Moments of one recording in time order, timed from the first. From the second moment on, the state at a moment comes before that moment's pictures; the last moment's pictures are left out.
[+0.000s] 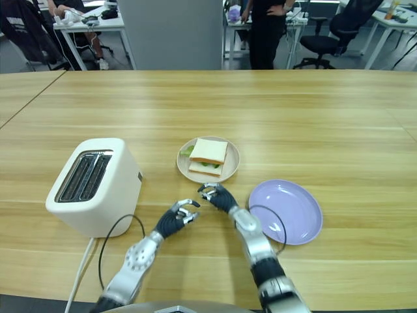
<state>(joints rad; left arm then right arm) 0.23 0.13 -0.29 0.12 0.11 -0.25 -0.16 -0.06 -0.04 0.21 0.30 0.02 -0.04 0.36</state>
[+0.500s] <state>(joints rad) 0.42 0.03 -0.23 -0.16 0.06 -0.38 -0.06 0.27 -0.25 0.18 -0.12 -0.08 -0.22 0.32</state>
